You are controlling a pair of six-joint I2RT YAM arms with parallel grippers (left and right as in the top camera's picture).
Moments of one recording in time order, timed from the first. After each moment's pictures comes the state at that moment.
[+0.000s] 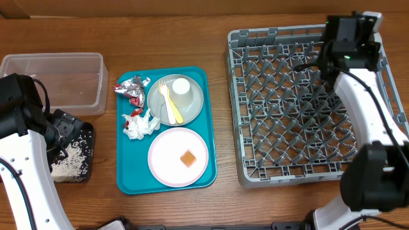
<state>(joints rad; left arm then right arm) 0.43 1.36 1.44 -1.48 -0.16 -0.70 -0.02 1.80 1.47 -0.47 1.00 0.02</state>
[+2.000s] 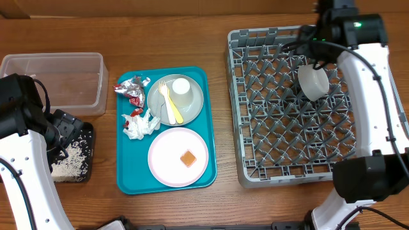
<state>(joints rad) 0.43 1.36 1.44 -1.48 -0.16 -0.70 0.04 1.87 2.02 -1.24 0.11 0.33</state>
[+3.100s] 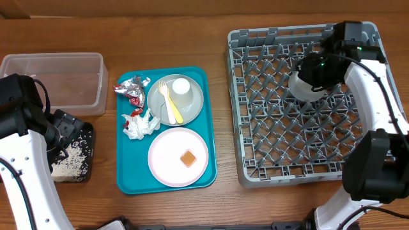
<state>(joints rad) 0.43 1.36 1.43 -1.48 -0.15 -0.70 -0.10 1.87 1.58 -0.93 -0.31 0.36</state>
